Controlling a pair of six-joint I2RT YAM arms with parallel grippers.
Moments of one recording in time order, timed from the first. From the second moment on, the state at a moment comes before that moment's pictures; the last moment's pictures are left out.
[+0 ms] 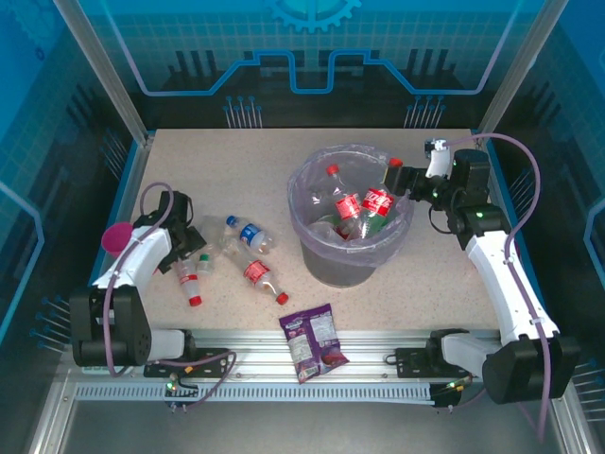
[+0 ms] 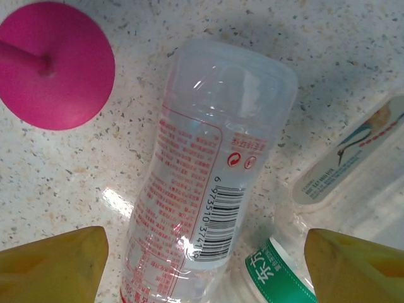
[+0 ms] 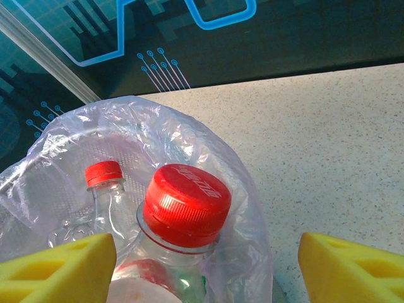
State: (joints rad) left arm 0.08 1.33 0.84 -0.80 -0.21 -0.70; right arm 0.06 1.14 1.08 -0.38 -0.45 0.28
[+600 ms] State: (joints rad) left arm 0.09 1.44 0.78 -0.65 -0.20 -0.75; right arm 0.05 1.14 1.08 -0.38 -0.46 0.27
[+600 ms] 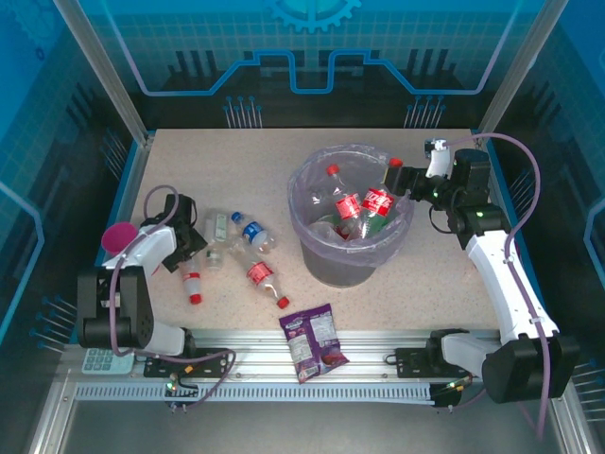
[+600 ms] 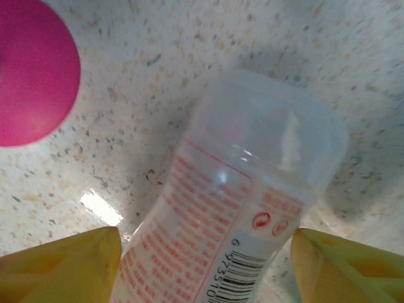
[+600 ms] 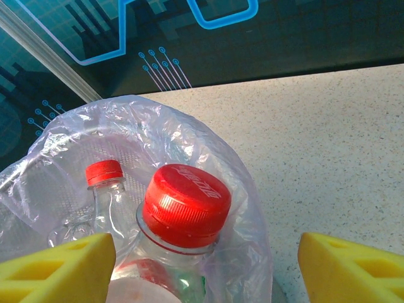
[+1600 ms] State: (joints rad) left arm -0.09 1.28 1.02 -0.79 -0.22 -0.77; right arm 0.04 1.14 1.08 -0.39 -0.48 0.29
